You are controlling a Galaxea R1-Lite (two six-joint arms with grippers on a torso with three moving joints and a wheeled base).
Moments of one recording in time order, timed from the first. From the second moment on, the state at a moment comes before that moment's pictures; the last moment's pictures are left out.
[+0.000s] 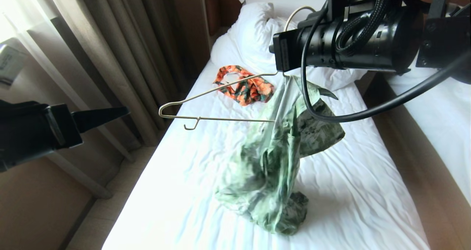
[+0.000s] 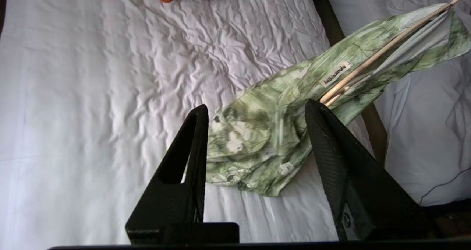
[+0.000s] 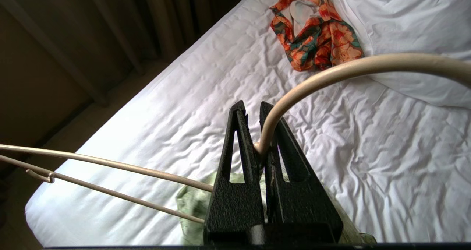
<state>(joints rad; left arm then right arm) -0.09 1.15 -0.81 -0.17 -0.39 -0.20 0.73 1.85 -1.90 0.12 -0.22 -0.08</state>
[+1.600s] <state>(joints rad) 0.08 0.59 -0.31 -0.10 -0.34 -0.21 0.45 2.18 -1.31 -0.18 -0.24 0.09</state>
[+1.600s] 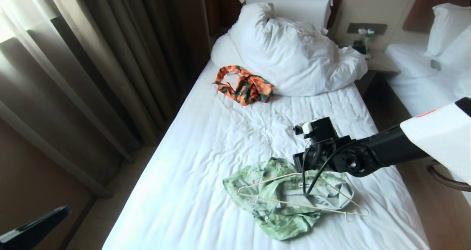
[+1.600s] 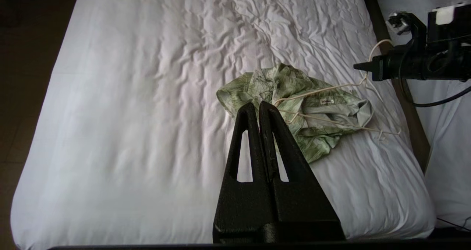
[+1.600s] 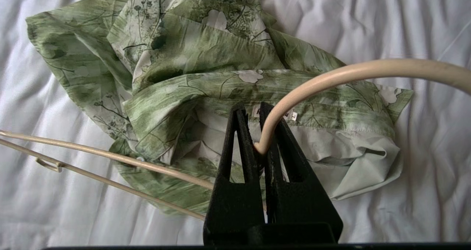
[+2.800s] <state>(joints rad) 0.05 0.25 -0.37 0.08 -0.27 -0.21 0.41 1.73 -0.99 -0.17 -0.35 0.06</state>
